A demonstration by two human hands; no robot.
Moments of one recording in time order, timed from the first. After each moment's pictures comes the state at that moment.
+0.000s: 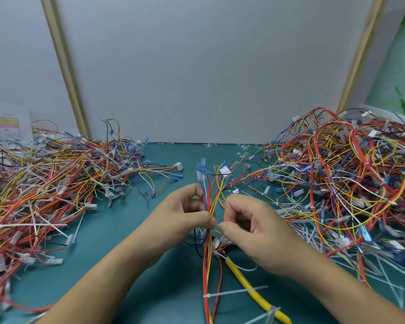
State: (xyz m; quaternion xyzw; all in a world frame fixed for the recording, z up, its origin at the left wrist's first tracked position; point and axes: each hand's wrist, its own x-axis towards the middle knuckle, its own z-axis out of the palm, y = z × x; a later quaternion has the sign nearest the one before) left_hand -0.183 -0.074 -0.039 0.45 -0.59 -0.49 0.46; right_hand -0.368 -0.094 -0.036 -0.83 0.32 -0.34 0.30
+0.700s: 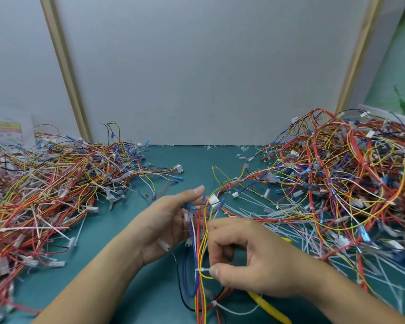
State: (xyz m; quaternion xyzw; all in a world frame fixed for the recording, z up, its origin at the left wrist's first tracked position) left_hand -0.177 -0.081 -0.033 0.43 -0.39 -0.67 0.45; right_hand -0.372 -0.077 -0.026 -0.89 0.19 -0.23 0.36
